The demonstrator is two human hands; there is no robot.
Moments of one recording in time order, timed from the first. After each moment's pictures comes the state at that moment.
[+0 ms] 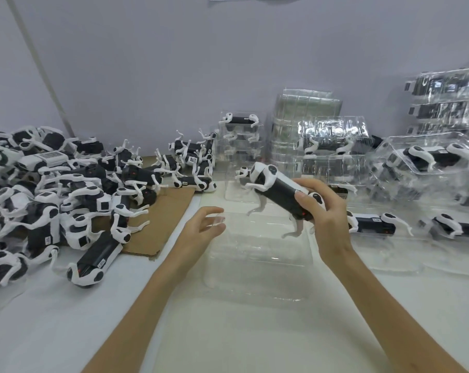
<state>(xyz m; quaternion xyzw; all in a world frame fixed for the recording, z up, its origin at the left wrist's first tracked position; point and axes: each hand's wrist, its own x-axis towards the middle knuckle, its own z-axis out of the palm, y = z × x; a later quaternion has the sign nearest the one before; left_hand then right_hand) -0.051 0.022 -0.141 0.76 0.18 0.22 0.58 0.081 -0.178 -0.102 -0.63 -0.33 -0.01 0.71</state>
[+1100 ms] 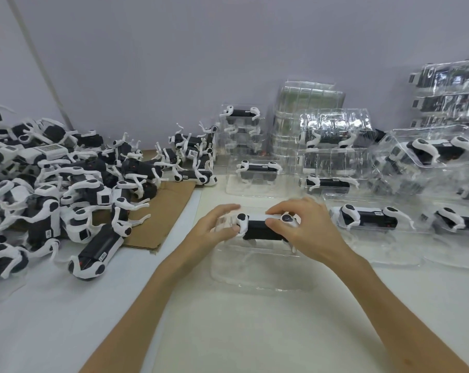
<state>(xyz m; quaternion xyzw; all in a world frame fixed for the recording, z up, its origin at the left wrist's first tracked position) -0.051 0.015 -0.142 0.80 0.11 0.14 0.57 0.081 -0.174 -0.118 -0.82 -0.42 -0.05 0.39</state>
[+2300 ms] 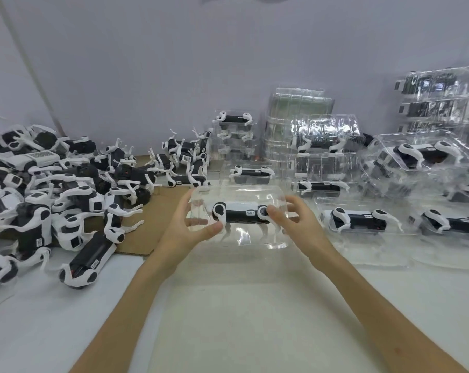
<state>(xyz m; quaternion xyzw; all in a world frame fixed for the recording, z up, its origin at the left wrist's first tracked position) -0.056 0.032 -0.138 0.75 0.13 0.26 0.59 0.091 -0.169 -0.130 -0.74 -0.28 0.13 0.59</state>
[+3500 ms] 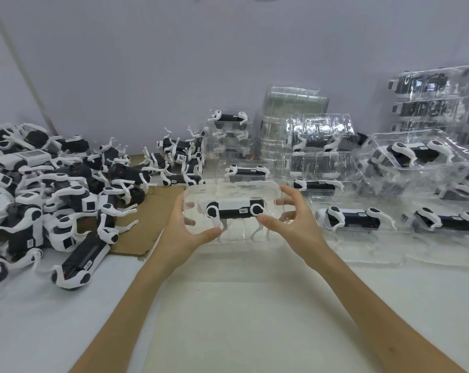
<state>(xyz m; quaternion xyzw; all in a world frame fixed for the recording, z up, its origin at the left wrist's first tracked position) -0.052 0.025 -0.142 0.78 0.18 0.29 0.52 0.093 -0.170 -0.136 -0.73 -0.31 0.06 0.60</state>
